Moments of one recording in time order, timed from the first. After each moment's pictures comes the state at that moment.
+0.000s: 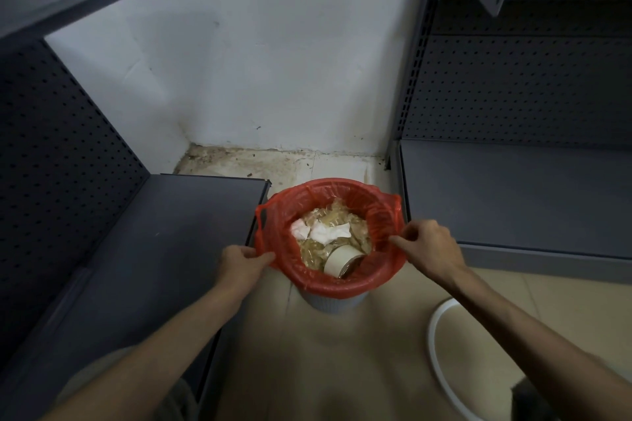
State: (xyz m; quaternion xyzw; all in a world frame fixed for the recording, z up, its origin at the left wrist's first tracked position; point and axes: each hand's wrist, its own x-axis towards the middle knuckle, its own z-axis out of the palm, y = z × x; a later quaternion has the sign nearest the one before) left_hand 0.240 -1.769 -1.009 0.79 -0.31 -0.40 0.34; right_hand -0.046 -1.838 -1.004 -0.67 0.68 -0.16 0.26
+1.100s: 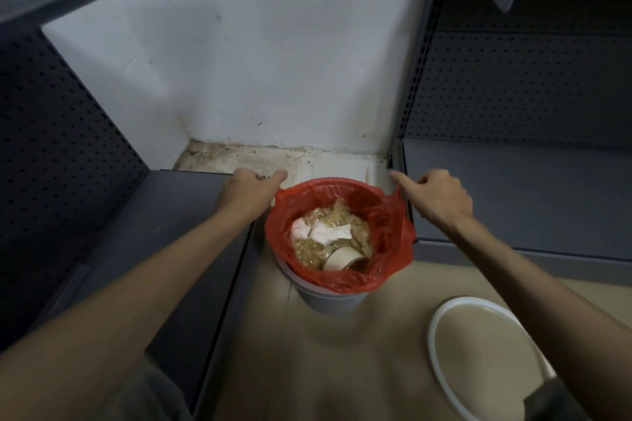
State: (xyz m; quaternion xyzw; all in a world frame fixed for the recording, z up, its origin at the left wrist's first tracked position) left_hand 0.245 -1.851 -0.948 0.81 -0.47 -0.23 0.27; right_hand -0.032 -1.887 -0.953 -0.60 0.74 -0.21 0.21
